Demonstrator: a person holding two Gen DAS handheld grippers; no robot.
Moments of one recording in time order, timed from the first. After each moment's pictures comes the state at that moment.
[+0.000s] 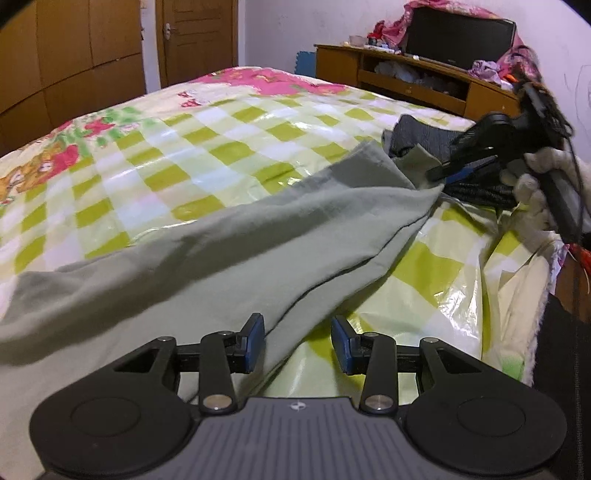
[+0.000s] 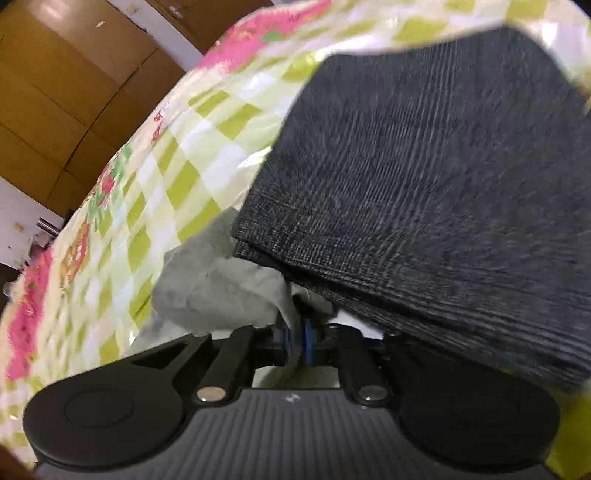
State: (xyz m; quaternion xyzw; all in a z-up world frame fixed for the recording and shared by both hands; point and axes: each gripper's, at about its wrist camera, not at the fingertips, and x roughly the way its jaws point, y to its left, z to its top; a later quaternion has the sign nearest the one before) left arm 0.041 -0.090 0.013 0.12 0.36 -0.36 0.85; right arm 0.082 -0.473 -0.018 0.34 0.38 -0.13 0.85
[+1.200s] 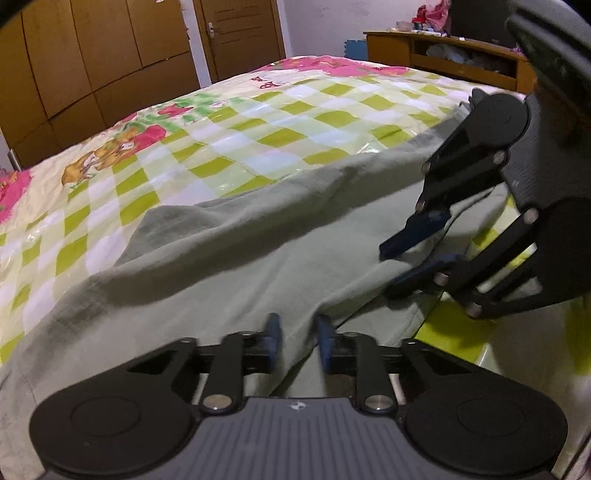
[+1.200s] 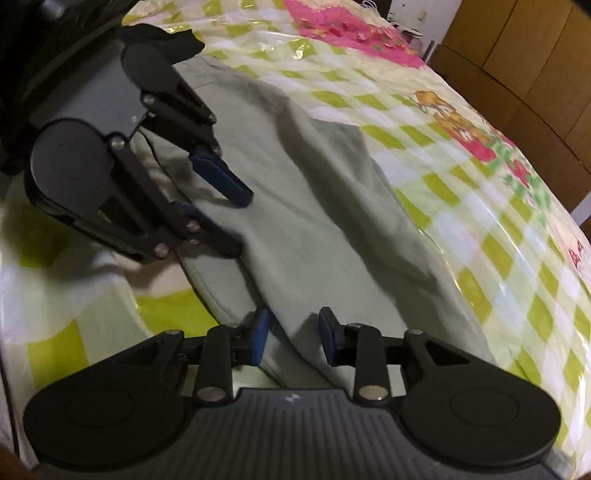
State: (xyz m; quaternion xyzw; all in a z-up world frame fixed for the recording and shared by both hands) left arm 0.058 0.007 -0.009 0.17 0.36 -0.28 0.87; right arm 0.081 -0.127 -0.025 -0.31 0.36 0.33 0.82
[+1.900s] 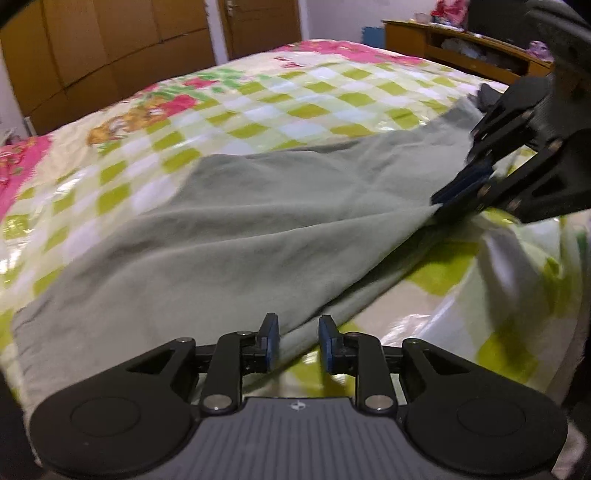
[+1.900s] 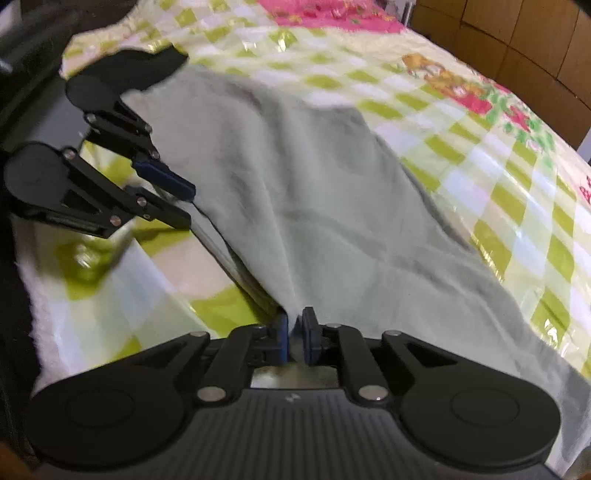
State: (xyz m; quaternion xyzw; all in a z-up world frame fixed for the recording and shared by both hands) left arm 0.022 0.066 0.007 0.16 0.39 -0.25 0.87; right arm 0.064 -0.138 0.014 -0.22 0.41 0.33 0.82
